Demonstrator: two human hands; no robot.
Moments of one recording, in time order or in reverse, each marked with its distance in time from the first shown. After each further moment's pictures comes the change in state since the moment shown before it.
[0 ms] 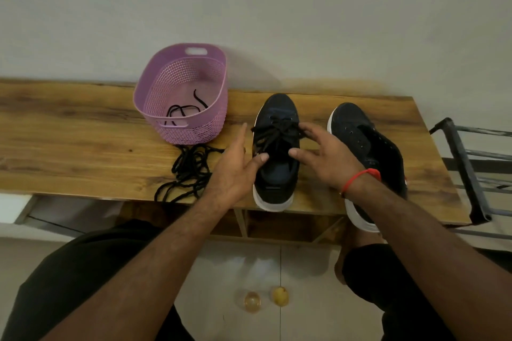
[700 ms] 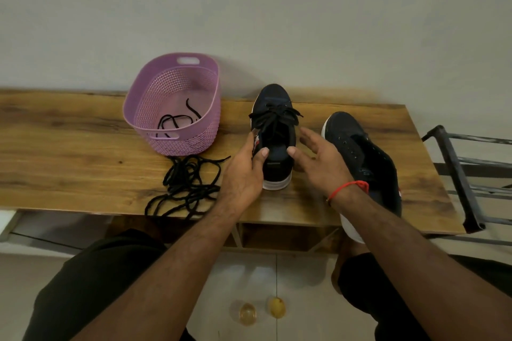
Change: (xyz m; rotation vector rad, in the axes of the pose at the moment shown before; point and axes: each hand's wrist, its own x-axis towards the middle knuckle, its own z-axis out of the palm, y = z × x) left_hand 0.020 0.008 0.026 0.048 0.097 0.035; right_hand 0.018 0.012 0.011 0.246 0.172 -0.011
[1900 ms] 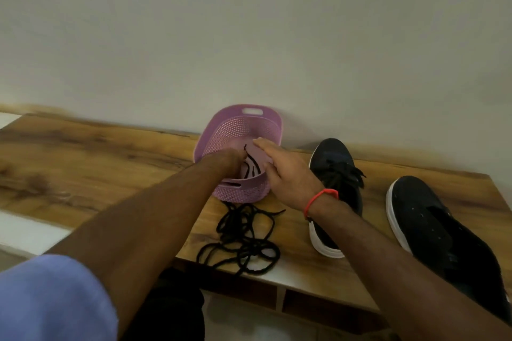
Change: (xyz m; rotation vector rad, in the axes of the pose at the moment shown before) left_hand 0.153 -0.047 -0.154 0.973 -0.334 -0.317; right_hand 0.062 -0.100 0.123 -0.424 -0.325 -0.569
